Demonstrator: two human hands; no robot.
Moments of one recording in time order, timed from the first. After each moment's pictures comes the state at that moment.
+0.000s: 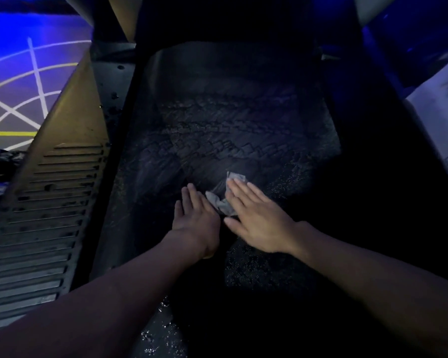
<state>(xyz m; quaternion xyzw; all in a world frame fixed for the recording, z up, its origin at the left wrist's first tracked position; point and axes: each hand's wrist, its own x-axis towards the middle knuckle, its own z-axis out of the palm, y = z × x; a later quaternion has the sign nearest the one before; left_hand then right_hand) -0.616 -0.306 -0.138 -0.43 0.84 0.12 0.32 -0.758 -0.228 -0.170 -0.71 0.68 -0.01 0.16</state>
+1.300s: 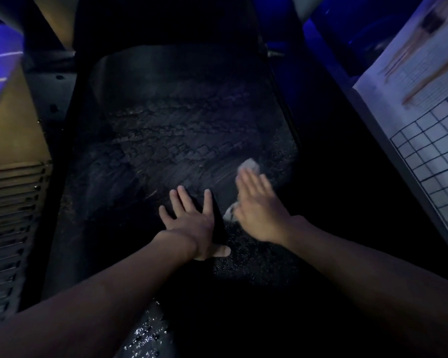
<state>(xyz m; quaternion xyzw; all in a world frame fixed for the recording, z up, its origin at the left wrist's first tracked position) -0.669 -0.278 -0.131 -0.35 0.85 0.15 0.36 -0.819 -0.188 -0.177 -0.59 0.79 0.00 0.14</state>
